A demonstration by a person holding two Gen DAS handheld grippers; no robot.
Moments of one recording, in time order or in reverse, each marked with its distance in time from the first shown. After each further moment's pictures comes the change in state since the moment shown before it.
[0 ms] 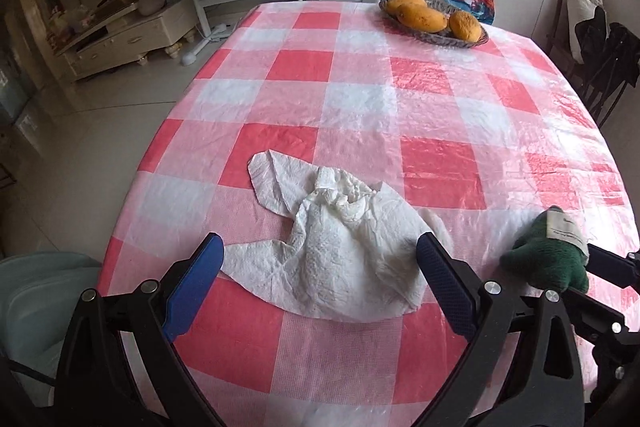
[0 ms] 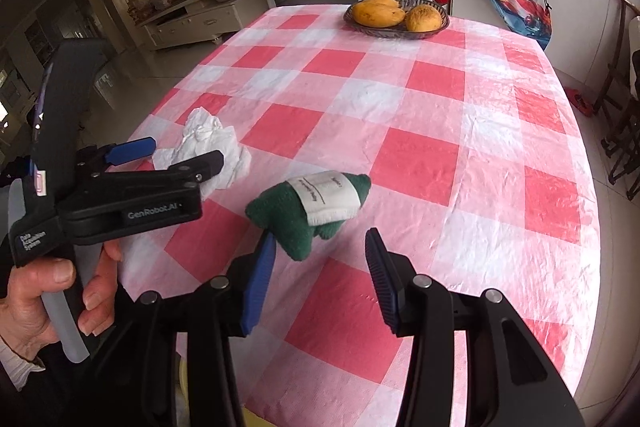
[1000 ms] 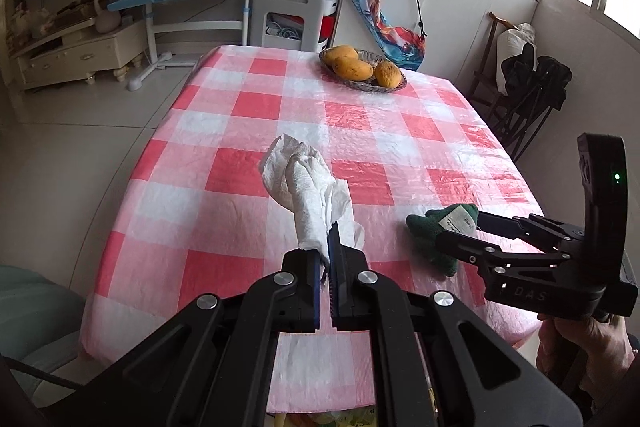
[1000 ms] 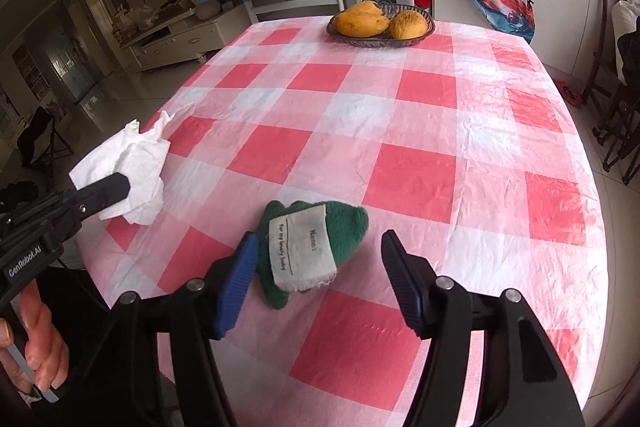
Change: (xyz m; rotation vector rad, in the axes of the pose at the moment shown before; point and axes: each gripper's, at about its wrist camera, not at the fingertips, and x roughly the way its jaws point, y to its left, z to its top) left arm -0.072 0.029 -0.023 0.008 -0.150 -0.296; right arm 0.010 -0.003 0.009 0.080 -0.050 -0.023
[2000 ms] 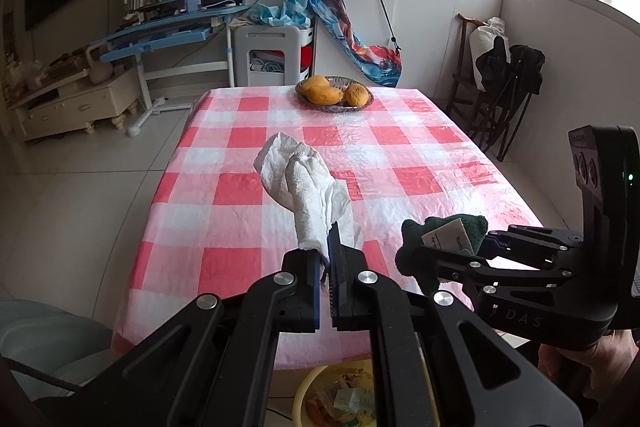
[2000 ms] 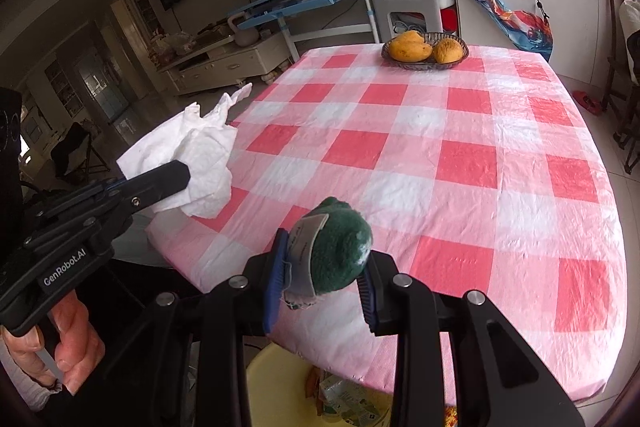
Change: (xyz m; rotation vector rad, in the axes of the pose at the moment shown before) left arm -0.066 -0.025 -0.024 0.137 -0.108 0.009; right arm -0.050 0.046 -0.038 -0.003 -0.113 0.120
